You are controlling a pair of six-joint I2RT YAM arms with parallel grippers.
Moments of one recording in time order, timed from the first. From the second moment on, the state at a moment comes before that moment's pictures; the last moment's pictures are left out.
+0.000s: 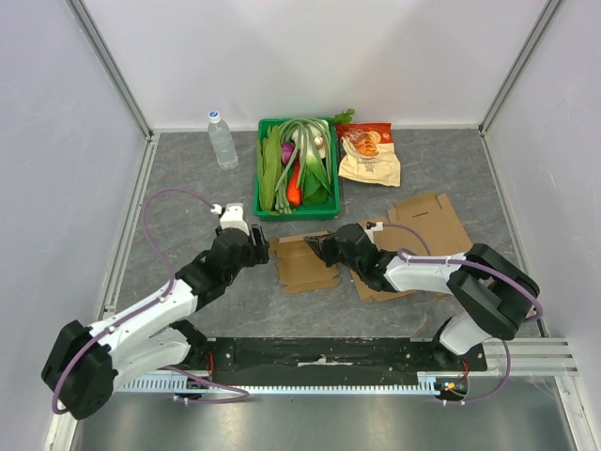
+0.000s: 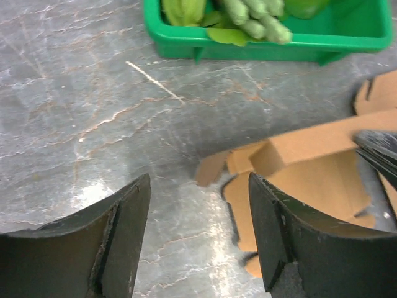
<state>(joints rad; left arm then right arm) -0.70 0.94 0.46 -0.07 -0.39 -0.51 0.85 1.55 0.63 0.38 0.23 1.89</state>
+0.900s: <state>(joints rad) -0.51 1.22 0.55 0.00 0.03 -0.54 0.85 1.58 0.63 0.43 0.21 1.87</state>
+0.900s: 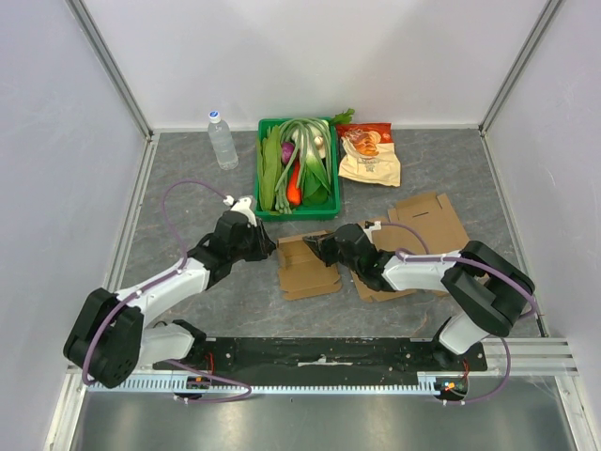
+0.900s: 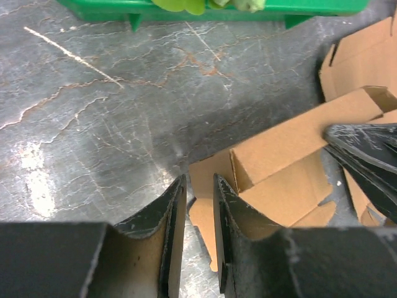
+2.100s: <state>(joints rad) -0.70 0.90 0.36 0.04 -0.22 -0.62 0.87 1.61 0.46 0.83 0.25 1.67</state>
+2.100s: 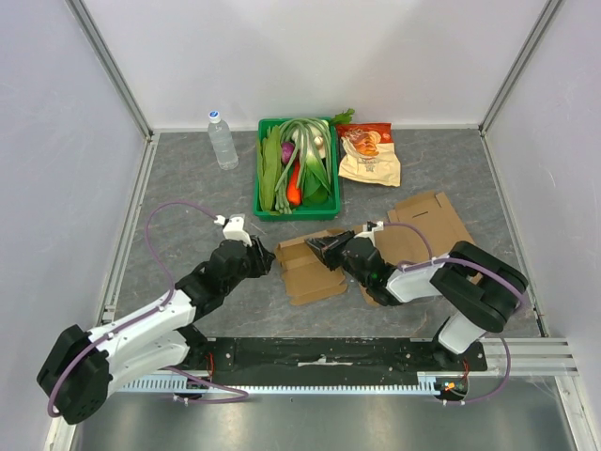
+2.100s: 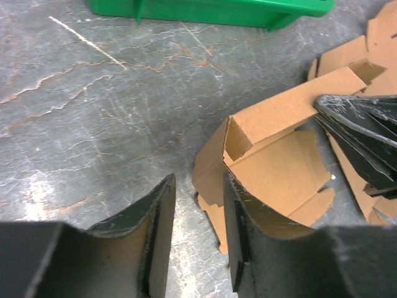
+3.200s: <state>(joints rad) -0.69 1.13 0.46 0.07 -0.20 -0.49 0.87 1.74 0.40 1.14 0.25 1.59</state>
